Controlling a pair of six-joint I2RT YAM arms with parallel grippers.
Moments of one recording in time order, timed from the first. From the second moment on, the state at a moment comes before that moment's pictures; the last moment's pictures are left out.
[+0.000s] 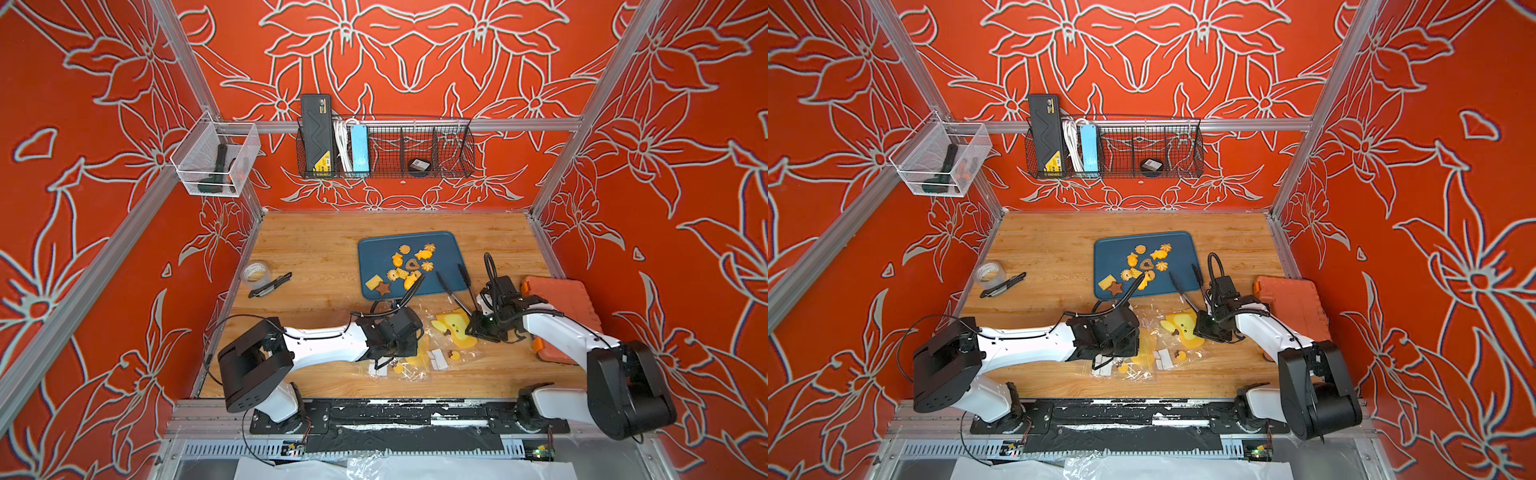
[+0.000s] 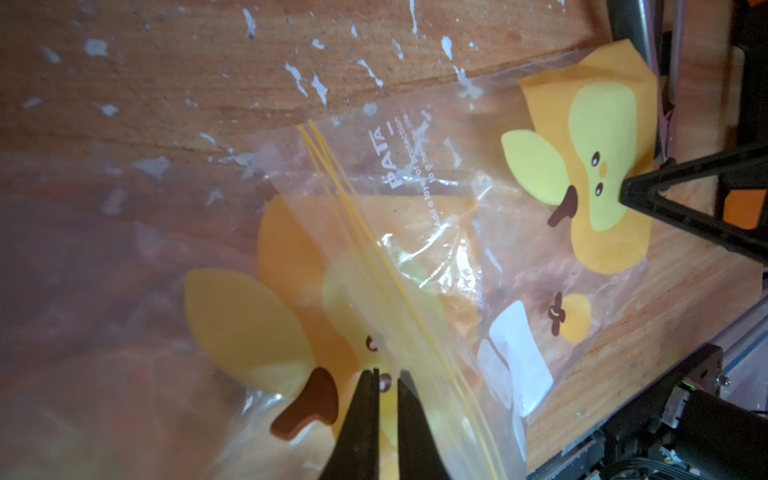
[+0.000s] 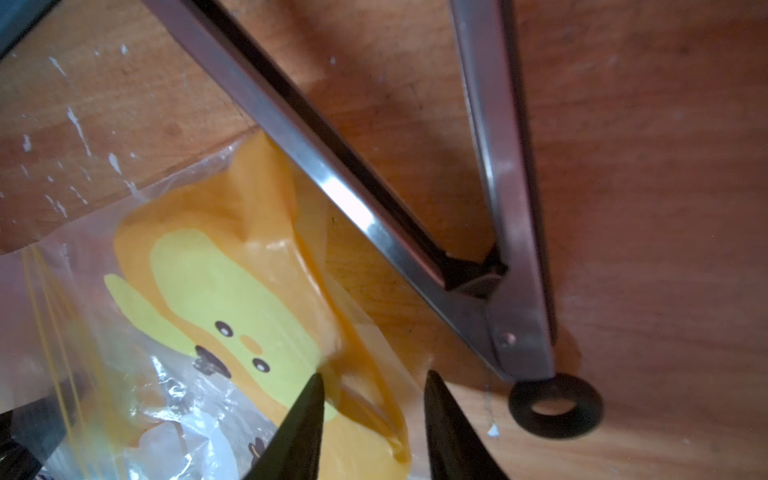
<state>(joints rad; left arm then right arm) -1.01 1.54 0.82 -0.29 -0.04 -0.99 0.26 1.31 0.63 -0.66 -0.30 0.39</state>
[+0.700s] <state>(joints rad) -0.94 1.51 0.76 -0.17 0.03 -1.03 0.26 1.31 0.61 -0.63 -0.31 0.40</state>
